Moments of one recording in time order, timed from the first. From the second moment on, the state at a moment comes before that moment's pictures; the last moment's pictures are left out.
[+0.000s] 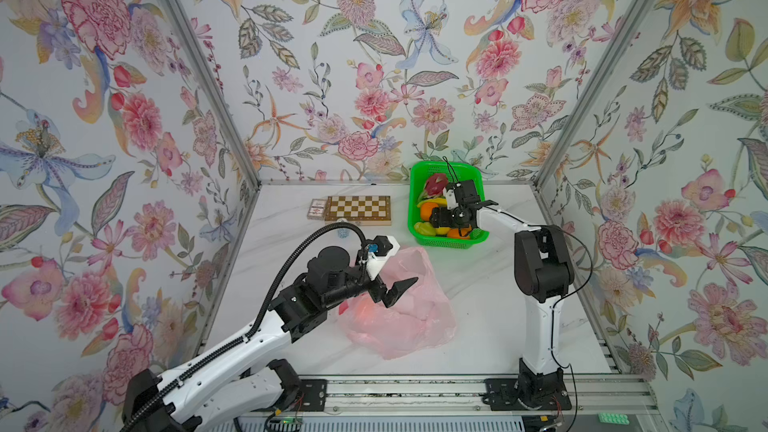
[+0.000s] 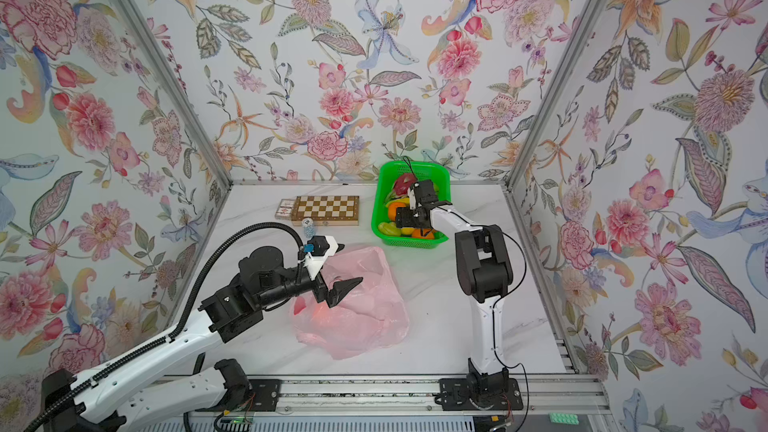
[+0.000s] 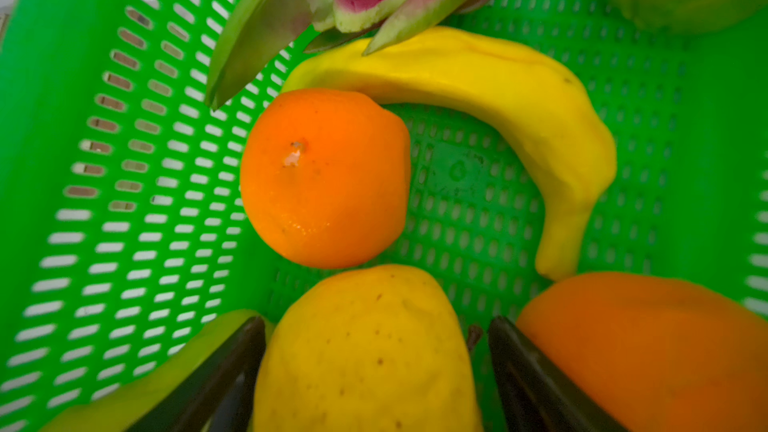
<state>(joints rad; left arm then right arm) -0.83 0.97 0.79 -0.03 0.23 0.07 0.30 2.13 1.60 -0.39 -0.14 0.19</state>
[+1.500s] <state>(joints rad) -0.83 0.89 0.40 -0.33 -0.12 -0.67 0.93 1.31 0.77 -0.03 -0.39 0.67</state>
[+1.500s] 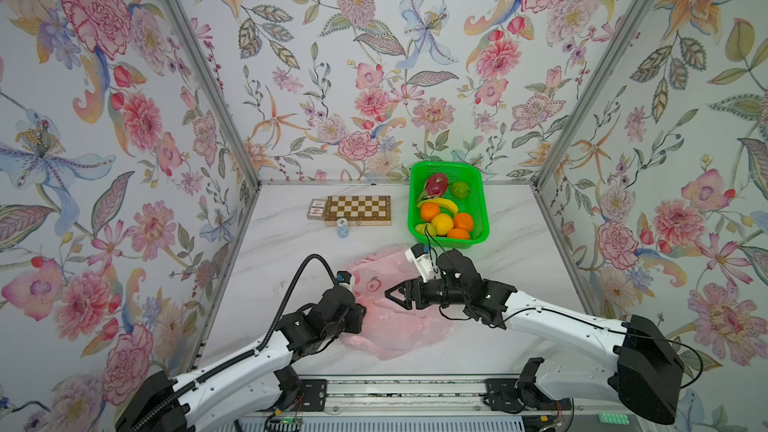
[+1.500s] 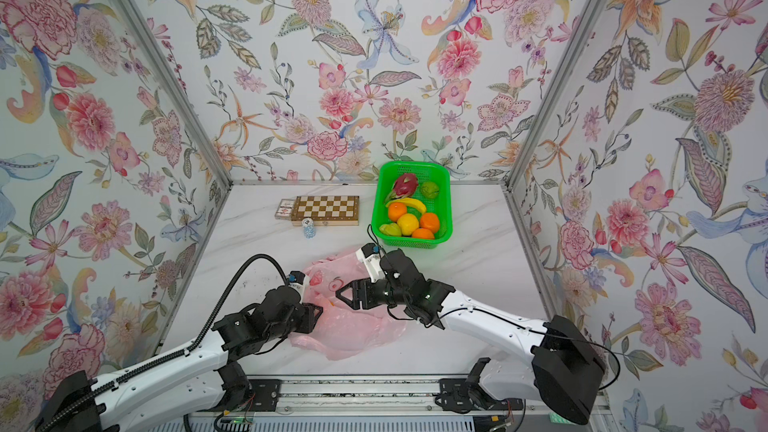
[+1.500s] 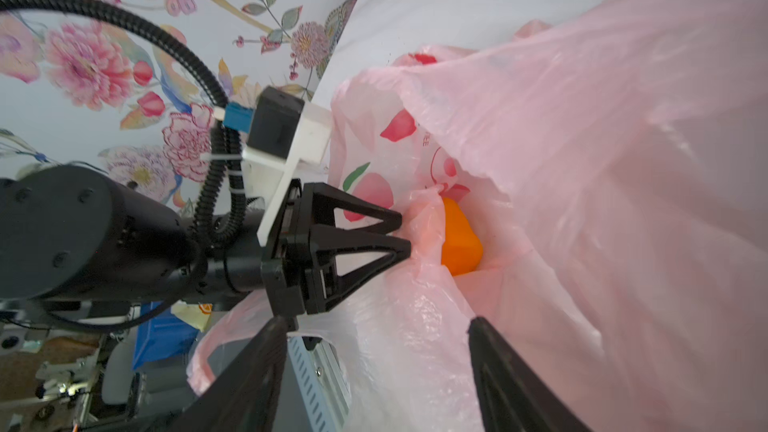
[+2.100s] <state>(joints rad) -0.83 0.99 0.33 -0.08 -0.16 -0.76 0.97 1.47 0.88 -0.14 -0.27 0.59</state>
